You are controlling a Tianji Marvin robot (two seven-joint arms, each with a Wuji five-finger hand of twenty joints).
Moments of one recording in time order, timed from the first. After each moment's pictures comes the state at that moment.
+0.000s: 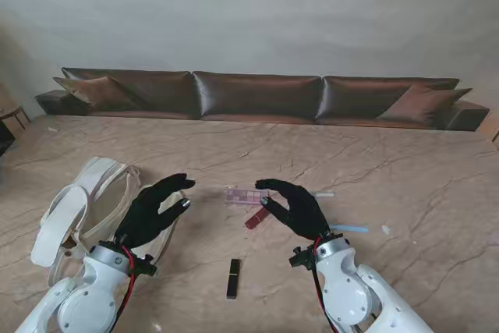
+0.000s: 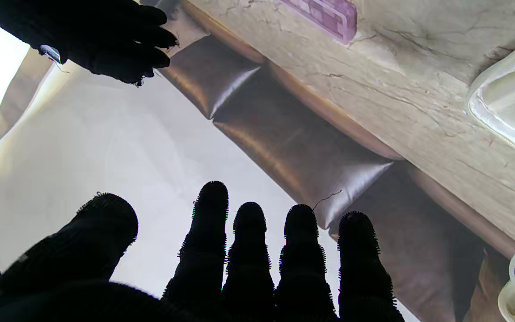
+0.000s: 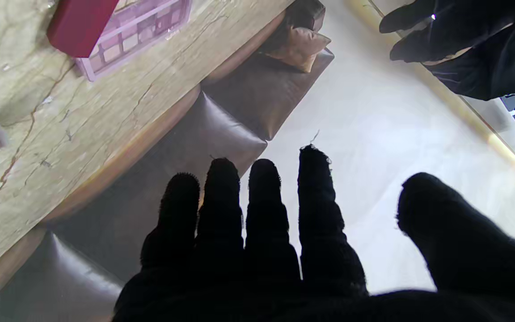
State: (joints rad) left arm 1.82 -1.14 -1.37 -1.73 0.53 -0.31 0.20; right arm -1.64 -1.18 1.11 -1.57 -0.48 -0.25 -0.34; left_hand 0.41 -0.07 0.48 -0.02 0.52 0.06 0.31 0.23 0.43 0.01 0.23 0.22 0.37 0.08 0.16 0.32 0.08 0.15 0.58 0.30; right_hand 0.12 -0.20 0.87 -0.03 0.60 -0.03 0.42 0.34 0.69 0.03 0.19 0.16 0.59 0.04 0.19 0.29 0.26 -0.01 0.70 0.28
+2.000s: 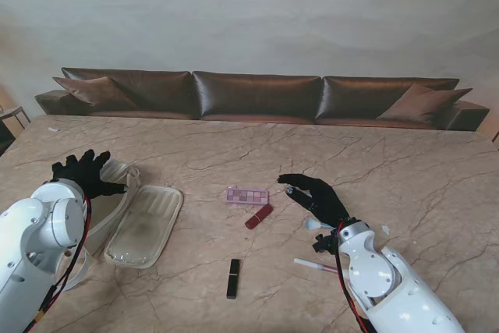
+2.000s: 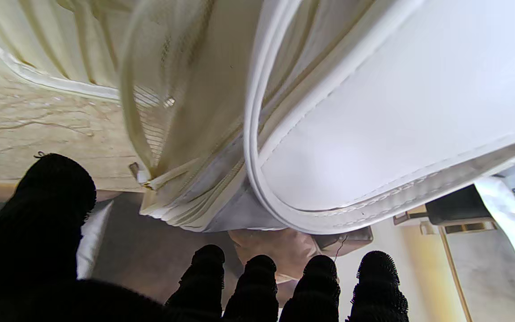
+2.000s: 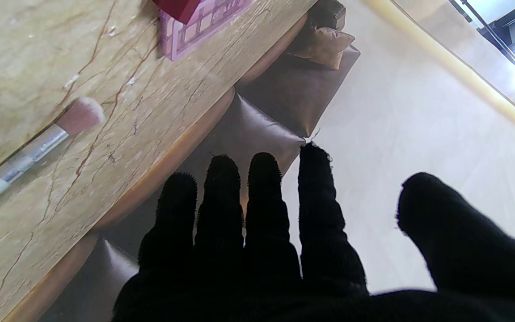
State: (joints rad) left arm 1.52 -1.02 -1.45 -1.72 1.12 0.40 -0.51; right arm -1.51 -1.17 1.18 -1.33 -0.34 -0.39 -0.19; left_hand 0.43 -0.34 0.35 -0.02 0.16 0.08 0.00 0.00 0.12 0.11 -0.01 0.03 0.04 0.22 0.01 0.21 -0.06 0.27 0.21 0.28; right_hand 0.12 -0.20 0.87 -0.03 0.62 -0.04 0.45 0.34 0.72 0.03 0.24 0.18 0.61 0.04 0.19 0.29 0.26 0.02 0.71 0.26
